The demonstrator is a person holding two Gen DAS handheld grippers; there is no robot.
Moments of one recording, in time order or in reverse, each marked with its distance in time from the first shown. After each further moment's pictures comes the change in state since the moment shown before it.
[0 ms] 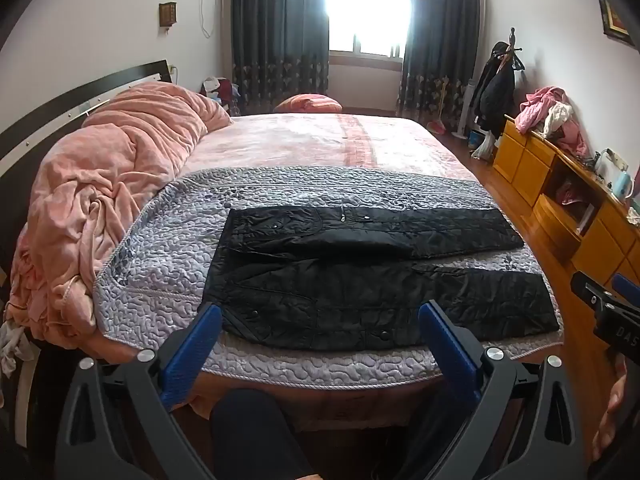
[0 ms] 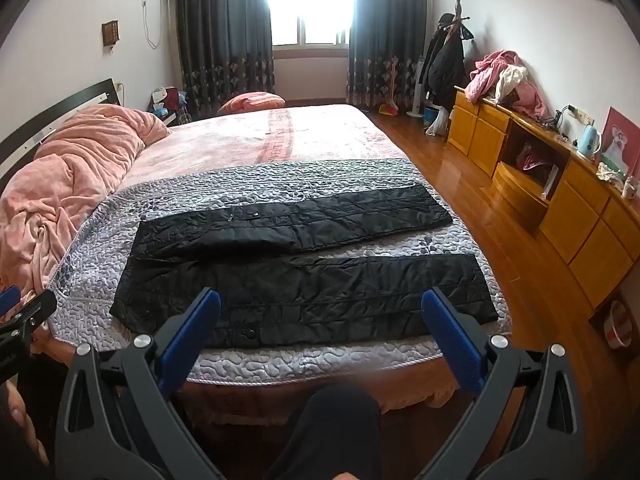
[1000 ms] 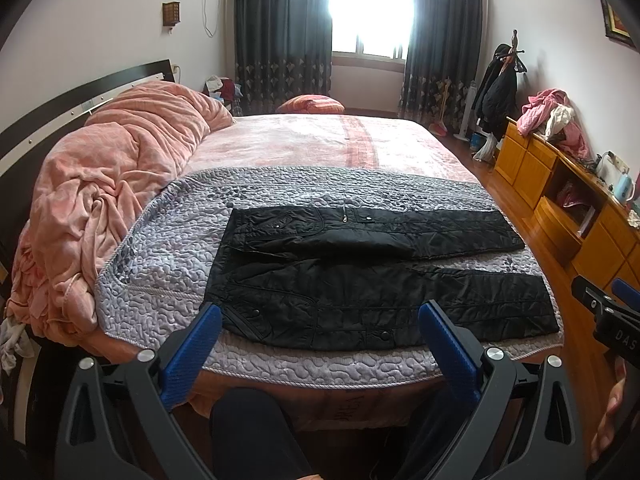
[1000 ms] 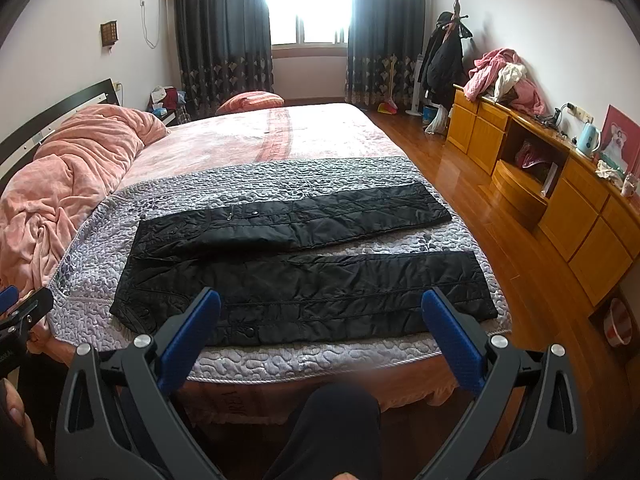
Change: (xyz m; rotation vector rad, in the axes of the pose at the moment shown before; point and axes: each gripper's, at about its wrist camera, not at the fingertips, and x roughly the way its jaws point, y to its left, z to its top) left arm 0.001 0.002 -0.002 -0.007 0.002 0.002; right arm -0.001 0.000 -0.002 0.004 0.007 0.002
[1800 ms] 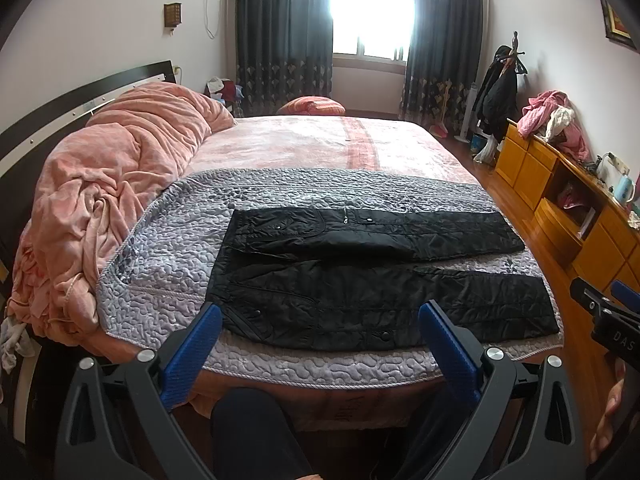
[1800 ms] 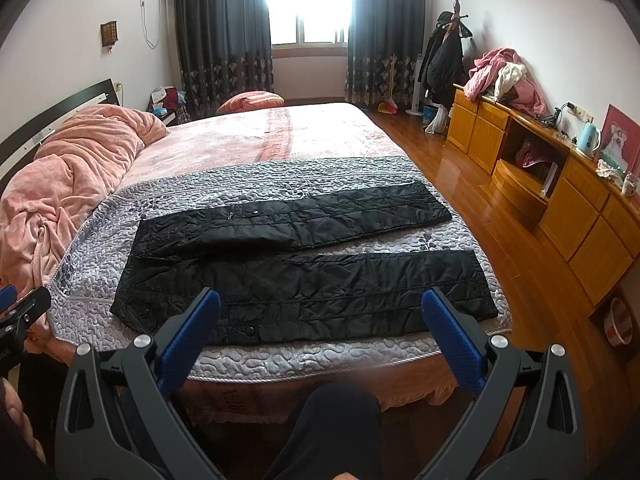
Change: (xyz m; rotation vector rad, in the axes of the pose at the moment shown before) left arm -0.009 -0.001 0.002 -0.004 -0.007 0.001; right arm -0.003 -0.001 -0.002 0.000 0.000 0.001
